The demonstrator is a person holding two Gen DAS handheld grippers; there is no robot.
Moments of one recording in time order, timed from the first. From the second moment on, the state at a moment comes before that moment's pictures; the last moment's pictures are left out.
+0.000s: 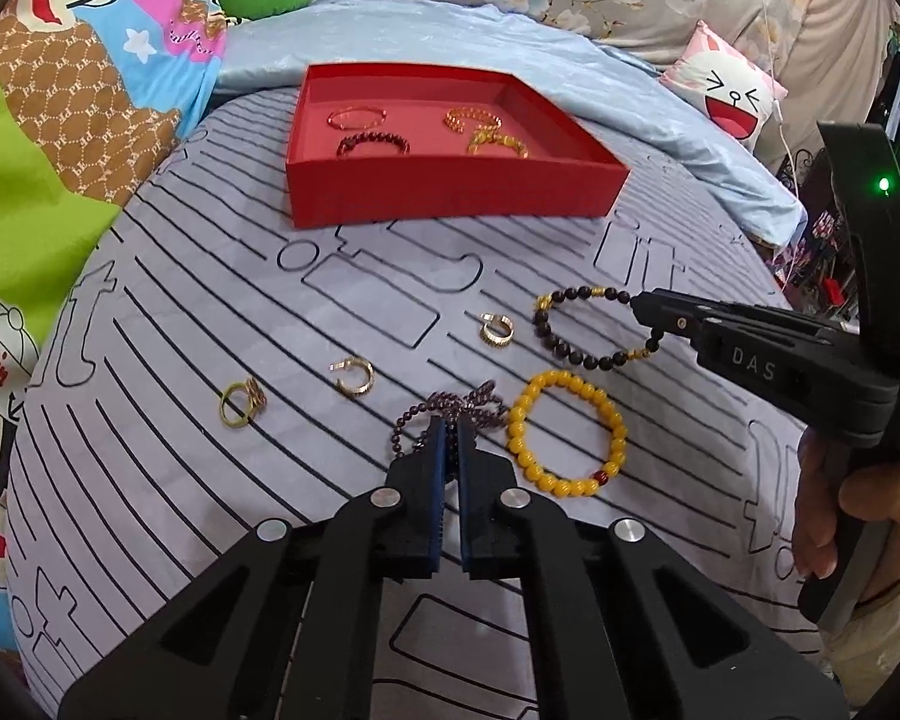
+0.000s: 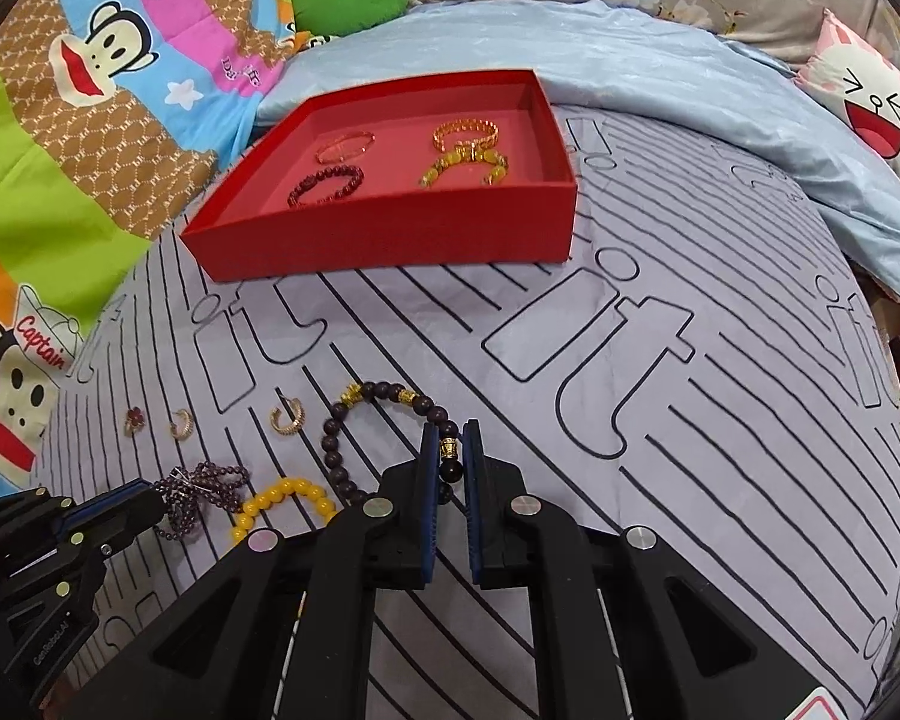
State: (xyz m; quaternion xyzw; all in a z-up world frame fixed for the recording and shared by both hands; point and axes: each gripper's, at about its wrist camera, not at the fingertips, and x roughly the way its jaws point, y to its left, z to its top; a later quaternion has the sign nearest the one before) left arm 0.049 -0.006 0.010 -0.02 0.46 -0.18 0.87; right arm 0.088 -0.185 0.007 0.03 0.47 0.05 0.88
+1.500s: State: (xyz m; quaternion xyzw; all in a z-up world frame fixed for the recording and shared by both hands) left arm 0.291 -0.024 0.068 -0.01 0.41 -0.13 0.90; right arm 0.287 -0.152 0.069 0.10 0.41 0.13 0.90
